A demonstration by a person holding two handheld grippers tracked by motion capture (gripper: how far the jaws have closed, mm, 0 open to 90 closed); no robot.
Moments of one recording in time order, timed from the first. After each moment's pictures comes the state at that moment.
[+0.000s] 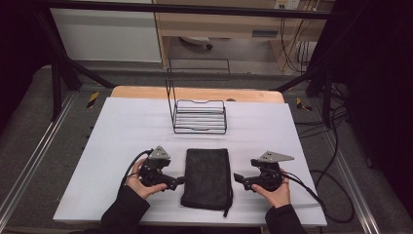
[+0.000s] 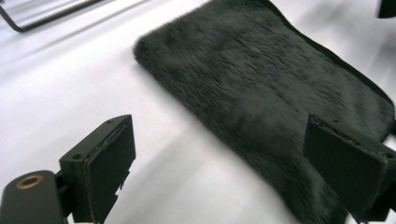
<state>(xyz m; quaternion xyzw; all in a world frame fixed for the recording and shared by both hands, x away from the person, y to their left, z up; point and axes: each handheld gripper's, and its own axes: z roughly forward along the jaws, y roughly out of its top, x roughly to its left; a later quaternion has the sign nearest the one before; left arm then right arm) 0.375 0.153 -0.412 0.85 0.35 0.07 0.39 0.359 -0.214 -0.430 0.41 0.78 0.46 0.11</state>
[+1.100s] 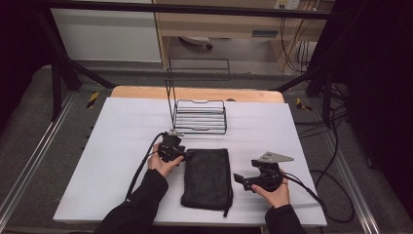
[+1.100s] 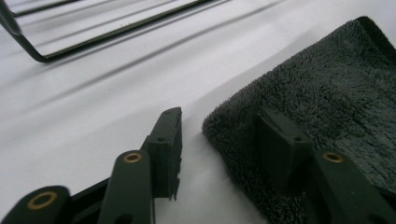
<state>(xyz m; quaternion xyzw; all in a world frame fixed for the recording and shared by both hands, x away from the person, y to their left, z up) 0.452 0.117 -0.444 0.82 0.43 0.07 0.37 0.359 -0.213 -0.434 0.42 0.77 0.46 0.11</state>
